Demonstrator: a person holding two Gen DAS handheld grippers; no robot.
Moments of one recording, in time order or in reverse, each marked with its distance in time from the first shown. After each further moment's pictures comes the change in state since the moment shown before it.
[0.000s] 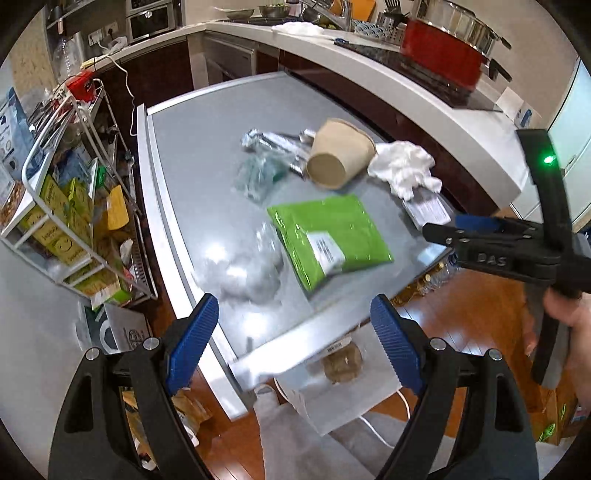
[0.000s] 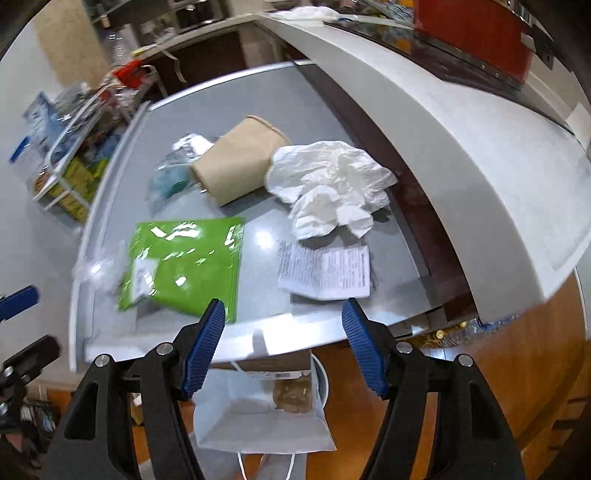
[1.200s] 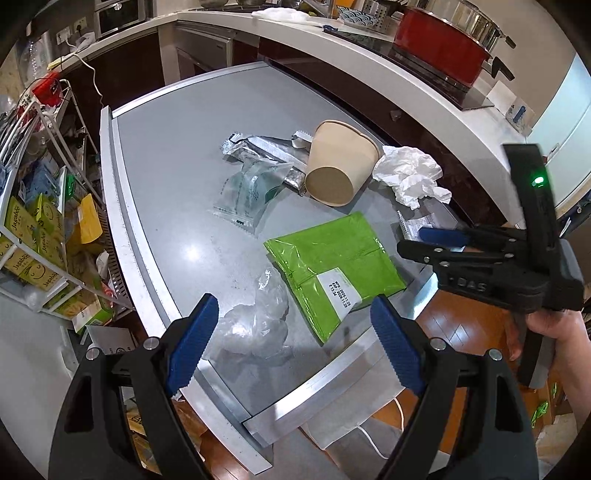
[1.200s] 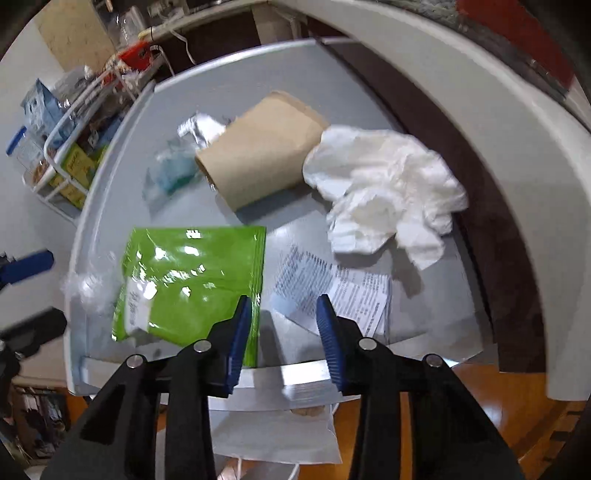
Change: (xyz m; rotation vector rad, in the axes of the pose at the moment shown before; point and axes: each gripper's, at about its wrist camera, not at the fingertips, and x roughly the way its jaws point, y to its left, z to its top) left arm 0.035 0.025 0.036 0.050 0.057 -0.105; right arm 0.032 0.020 0.023 -0.093 0.045 0.072
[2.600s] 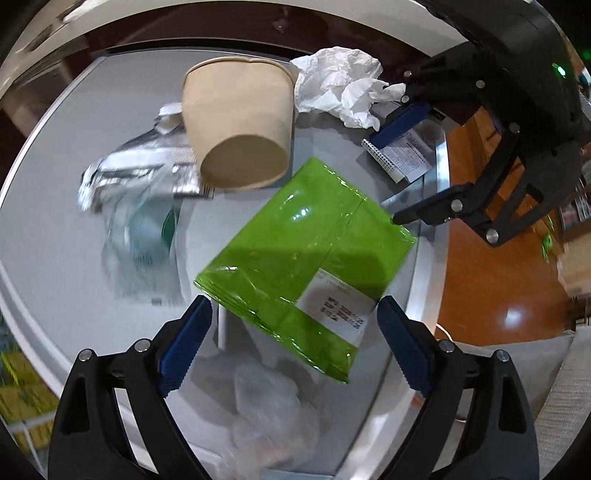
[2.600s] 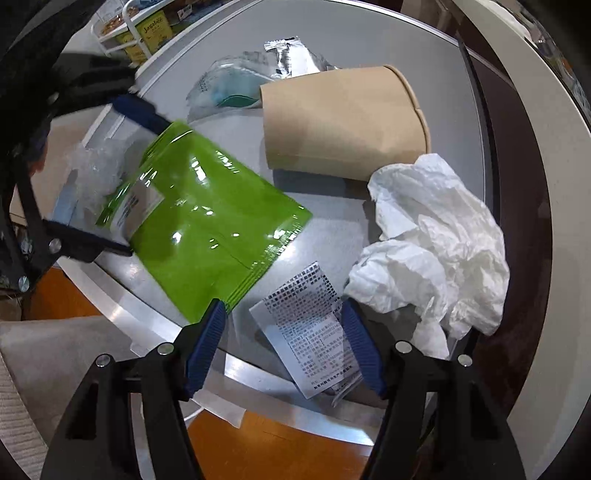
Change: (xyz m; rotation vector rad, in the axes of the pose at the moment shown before) left arm 0.094 -0.023 0.047 0.563 0.271 -0.212; right arm 0.033 0.009 0.020 -0.536 0.318 0.048
